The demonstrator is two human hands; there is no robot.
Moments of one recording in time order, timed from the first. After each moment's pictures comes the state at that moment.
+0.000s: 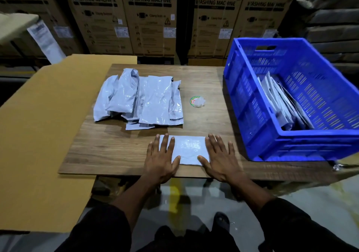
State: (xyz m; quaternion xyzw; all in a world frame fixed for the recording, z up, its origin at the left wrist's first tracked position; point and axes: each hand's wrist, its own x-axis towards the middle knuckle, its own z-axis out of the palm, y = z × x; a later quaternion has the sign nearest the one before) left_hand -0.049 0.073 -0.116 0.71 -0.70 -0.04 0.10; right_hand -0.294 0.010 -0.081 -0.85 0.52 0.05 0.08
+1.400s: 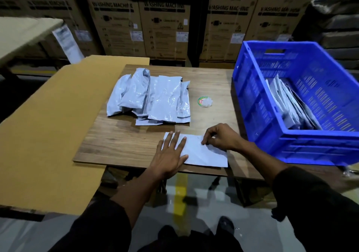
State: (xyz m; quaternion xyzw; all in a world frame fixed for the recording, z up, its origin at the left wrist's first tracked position) left_hand -0.055 0.080 -0.093 0.68 -0.73 -0.06 0.01; right_hand -0.272 -0.040 0.010 -0.85 0.40 -0.06 0.35
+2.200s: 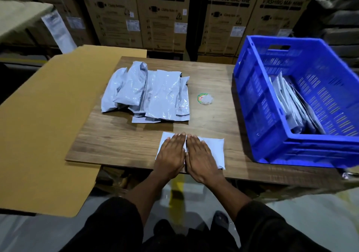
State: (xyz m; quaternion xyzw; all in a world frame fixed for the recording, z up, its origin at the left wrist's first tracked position) left_hand -0.072 0.069 -0.138 0.61 -0.72 0.13 0.30; right_hand -0.224 0.036 -0.099 -0.89 0.45 -0.08 0.09
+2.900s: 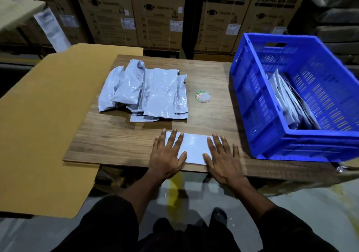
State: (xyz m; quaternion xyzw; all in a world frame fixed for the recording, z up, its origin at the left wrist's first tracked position) left_hand -0.062 0.081 -0.126 0.68 -0.70 0.06 0.19; right_hand -0.295 0.032 -0.091 -0.84 0.54 0.02 0.06
